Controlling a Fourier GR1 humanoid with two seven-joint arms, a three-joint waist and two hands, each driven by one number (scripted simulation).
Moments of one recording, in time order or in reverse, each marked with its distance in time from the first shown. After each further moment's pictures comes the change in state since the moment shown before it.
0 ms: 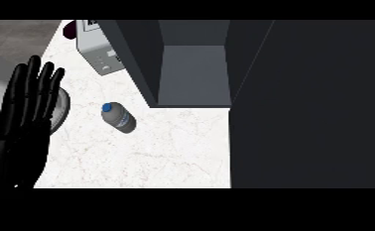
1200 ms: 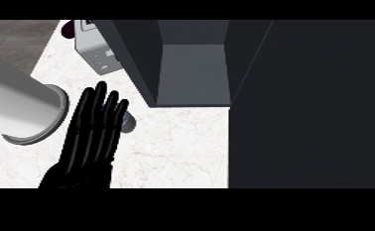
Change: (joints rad) left arm -0.021 -0.095 -0.562 -0.198 -0.233 0.513 0.498; right arm 0.321 -0.020 -0.032 -0.293 -0.318 0.181 0.231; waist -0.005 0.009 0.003
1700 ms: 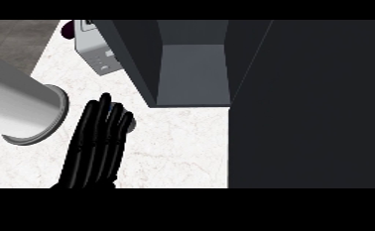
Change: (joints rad) left arm -0.021 -0.001 -0.110 -0.057 -0.139 0.077 0.165; right arm 0.027 0.000 -0.055 -0.006 -0.022 0.038 0.009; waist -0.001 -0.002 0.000
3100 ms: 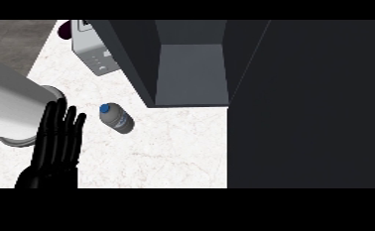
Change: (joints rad) left arm 0.221 0.153 0.230 0.087 0.168 0.053 -0.220; right arm 0.153 0.005 -0.094 0.007 -0.080 0.136 -0.104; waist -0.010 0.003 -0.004
